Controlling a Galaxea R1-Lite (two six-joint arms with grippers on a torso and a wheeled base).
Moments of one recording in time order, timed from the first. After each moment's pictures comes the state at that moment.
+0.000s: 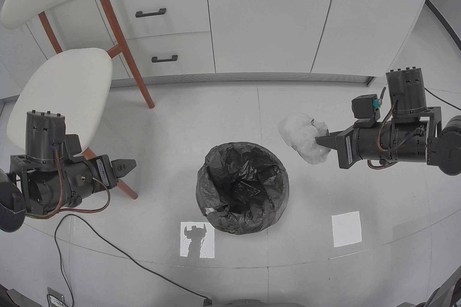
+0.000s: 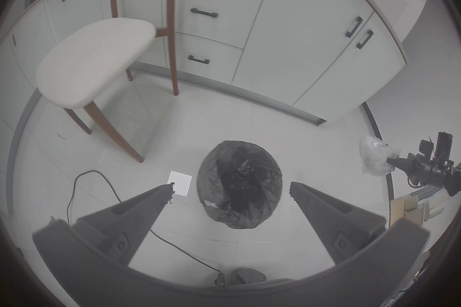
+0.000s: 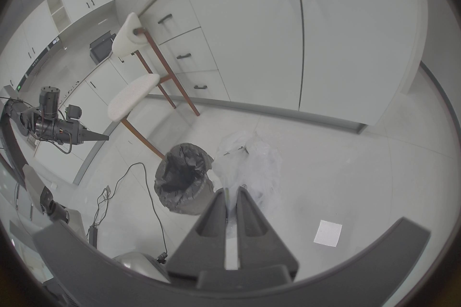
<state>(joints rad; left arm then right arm) -0.28 1.45 -0.64 -0.26 0.12 -0.43 0.45 1.68 -1.01 -0.19 0.18 -0.06</state>
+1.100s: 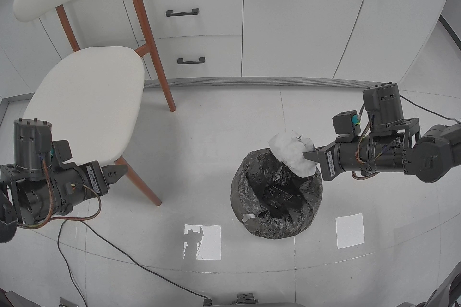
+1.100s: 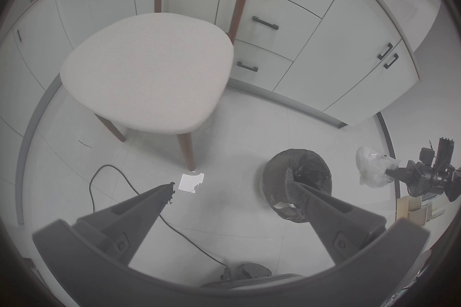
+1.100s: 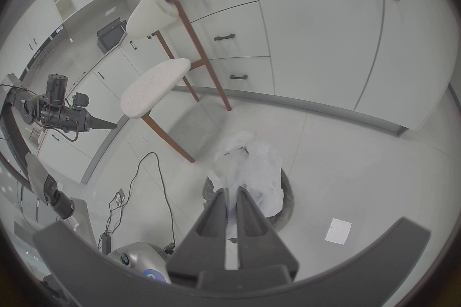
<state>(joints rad) -0.26 1.37 -0.58 -0.28 0.11 -0.43 0.47 1.80 -1.01 -0.24 0.16 -0.06</state>
